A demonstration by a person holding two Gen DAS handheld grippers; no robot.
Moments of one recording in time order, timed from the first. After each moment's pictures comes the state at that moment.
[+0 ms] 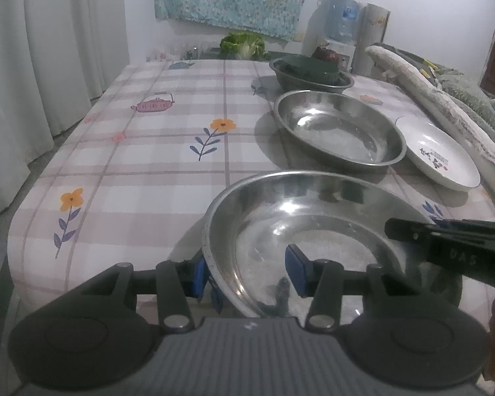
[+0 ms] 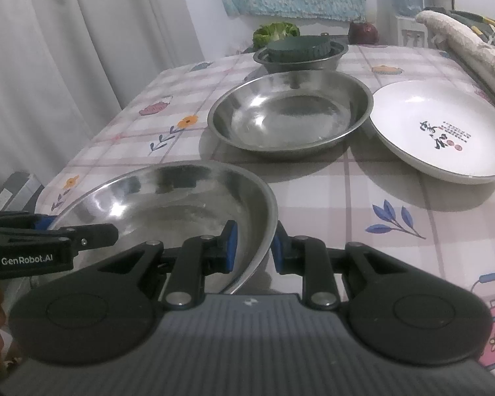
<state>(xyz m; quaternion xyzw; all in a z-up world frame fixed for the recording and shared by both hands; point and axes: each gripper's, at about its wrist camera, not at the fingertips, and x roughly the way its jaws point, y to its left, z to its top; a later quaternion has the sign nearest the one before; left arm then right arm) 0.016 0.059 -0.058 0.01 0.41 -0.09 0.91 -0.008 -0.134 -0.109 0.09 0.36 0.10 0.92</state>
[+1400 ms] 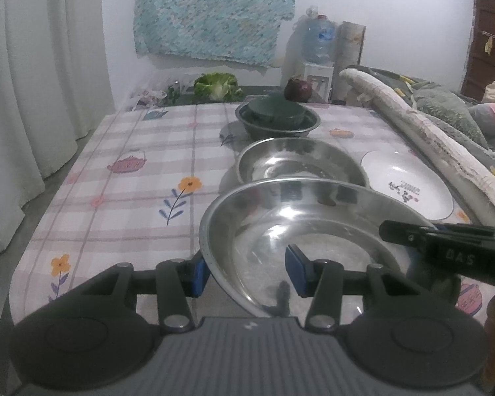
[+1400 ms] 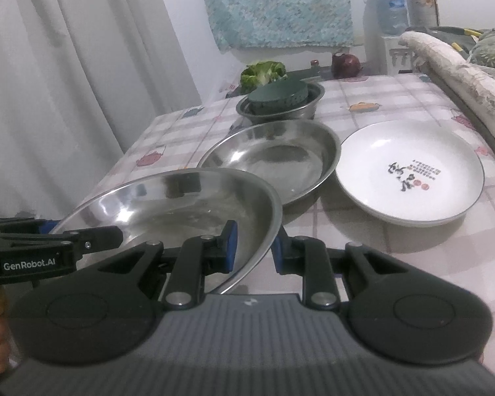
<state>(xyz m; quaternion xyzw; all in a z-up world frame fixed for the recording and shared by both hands) 0.026 0.018 -0.014 0.04 0.36 -0.12 0.93 -0.015 -0.175 -0.070 0.13 0.31 0.08 0.94</state>
